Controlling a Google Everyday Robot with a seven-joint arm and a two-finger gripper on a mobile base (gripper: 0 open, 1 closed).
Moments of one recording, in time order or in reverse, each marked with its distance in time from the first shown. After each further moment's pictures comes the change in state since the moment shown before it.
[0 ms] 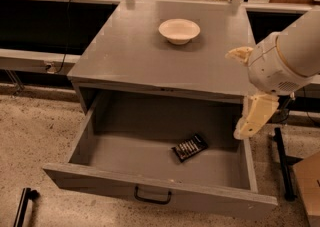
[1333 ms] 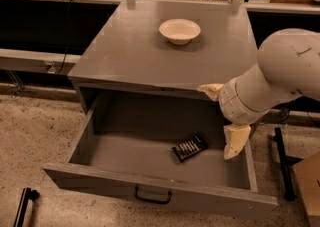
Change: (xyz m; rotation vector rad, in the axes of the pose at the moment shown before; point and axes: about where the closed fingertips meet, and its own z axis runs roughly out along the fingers) arm 0.022 0.023 0.108 -0.067 0.036 -0.330
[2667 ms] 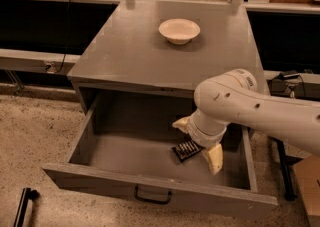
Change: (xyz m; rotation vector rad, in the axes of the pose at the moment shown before) arm 0.000 0.034 0.135 -0.225 0.086 -0.301
